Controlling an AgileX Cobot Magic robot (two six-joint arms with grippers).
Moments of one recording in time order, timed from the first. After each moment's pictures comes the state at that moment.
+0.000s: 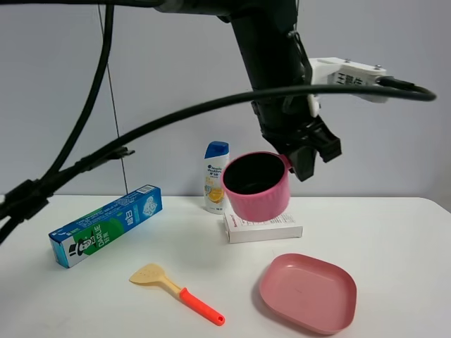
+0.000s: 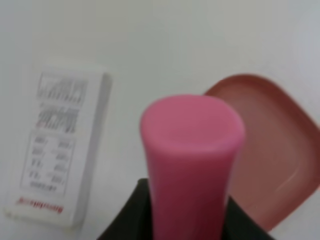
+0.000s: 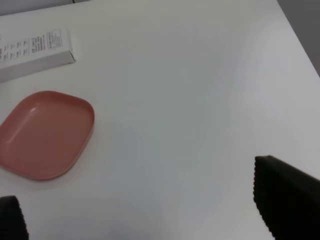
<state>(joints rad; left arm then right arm) -0.85 2.26 -2.20 -0.03 1.08 0.40 -0.03 0.00 -0.50 0.10 1.06 -0.06</state>
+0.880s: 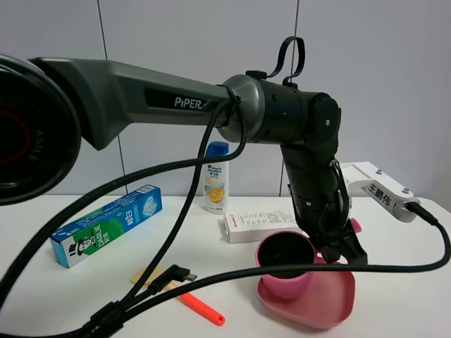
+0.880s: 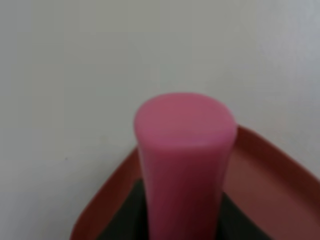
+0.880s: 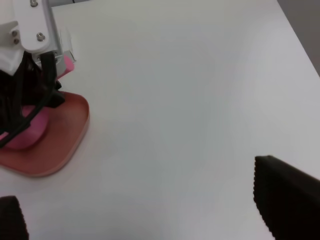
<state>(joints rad) -0.91 2.52 -2.20 -0.05 0.88 0.44 -0.03 0.00 -0.50 0.10 1.06 -0.06</state>
